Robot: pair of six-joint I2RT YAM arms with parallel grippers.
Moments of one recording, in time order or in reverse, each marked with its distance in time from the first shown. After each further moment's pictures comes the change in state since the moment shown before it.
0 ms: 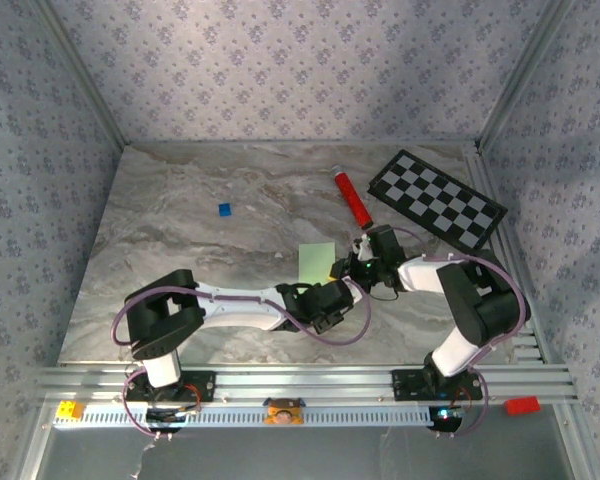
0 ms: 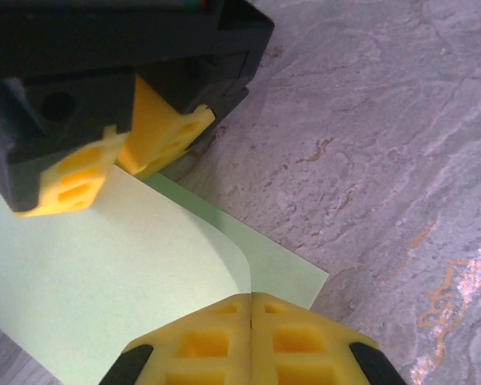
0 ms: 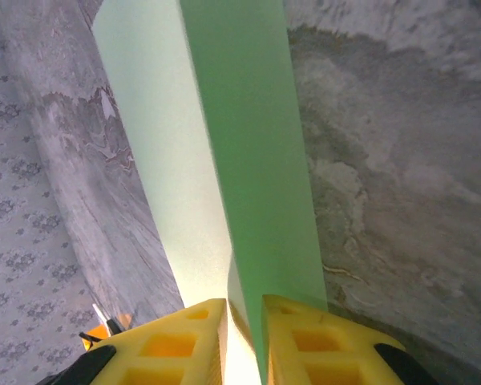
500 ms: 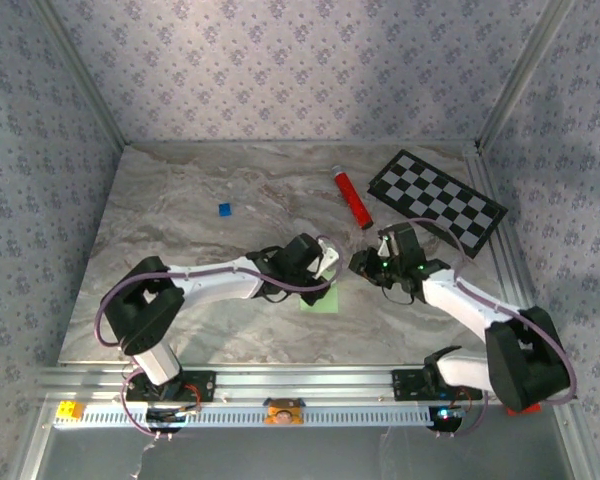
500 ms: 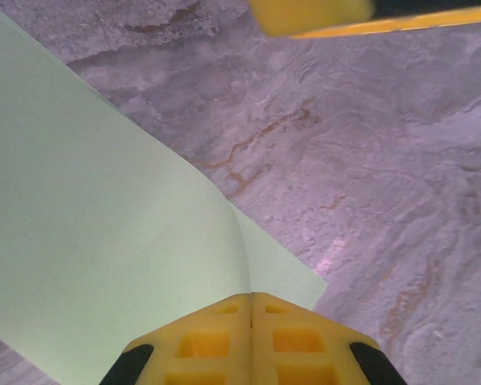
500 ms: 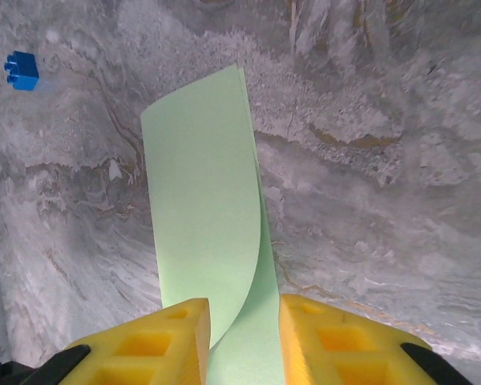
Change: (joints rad) left arm 0.282 -0.082 -0.027 0.037 0.496 -0.162; right arm -0.010 -0.388 -0.024 -0.301 0.315 -0.085
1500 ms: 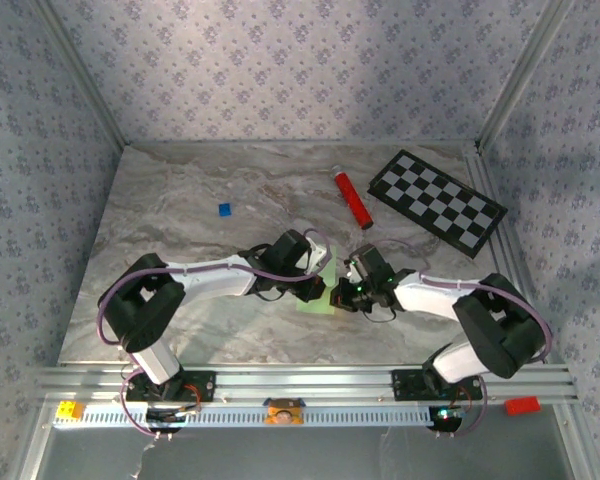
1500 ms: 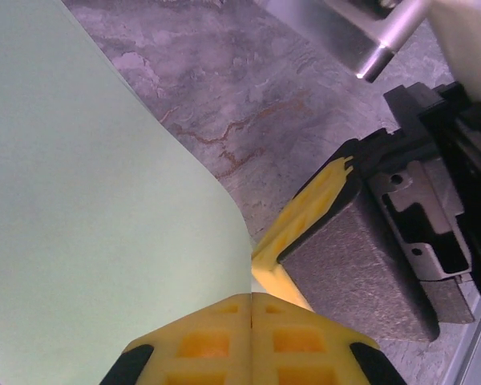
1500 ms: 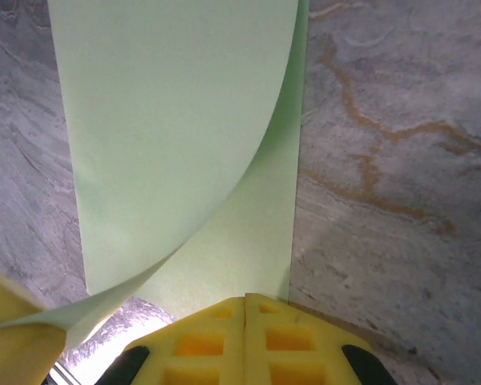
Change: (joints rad) left arm 0.072 0.000 -0.063 0.069 0.154 -0.130; right arm 0.231 0.226 -0.034 0.078 -0.081 -0.004
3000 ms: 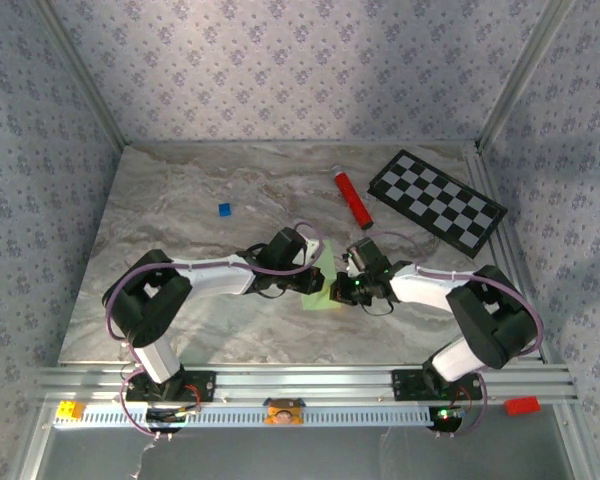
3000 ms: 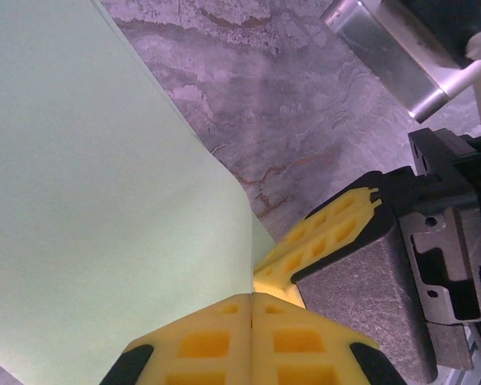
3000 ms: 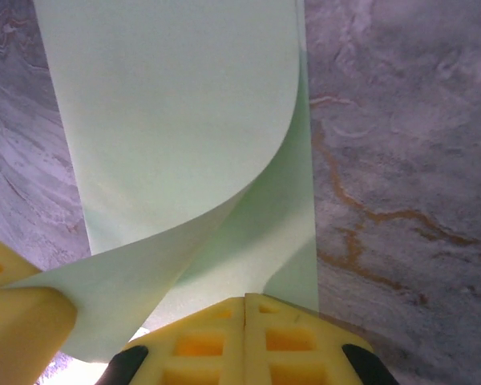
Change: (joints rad) left arm 0.039 0.034 -0.036 0.138 0.008 -0.175; right arm -0.025 0.055 0.069 -0.049 0.028 -0.062
